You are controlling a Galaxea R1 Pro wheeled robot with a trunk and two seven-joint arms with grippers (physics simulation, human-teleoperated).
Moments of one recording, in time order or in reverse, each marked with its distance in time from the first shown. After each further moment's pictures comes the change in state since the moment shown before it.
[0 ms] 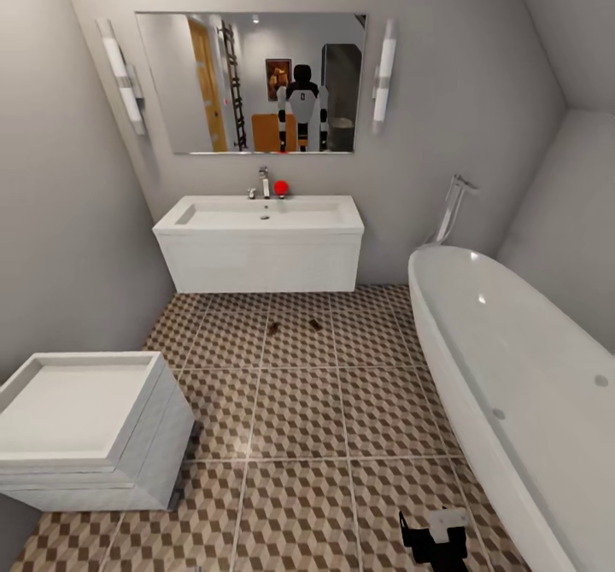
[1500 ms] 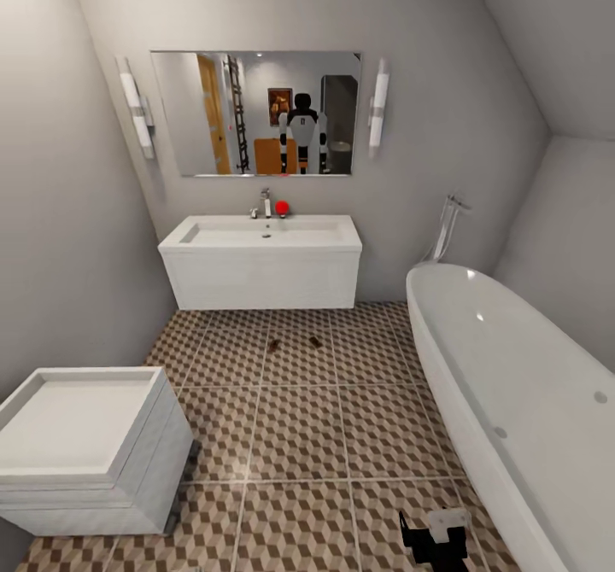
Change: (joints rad) left arm 0.000 -0.001 0.000 0.000 0.000 0.000 0.000; right arm 0.000 0.000 0.000 0.000 0.000 0.000 0.000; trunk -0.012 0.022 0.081
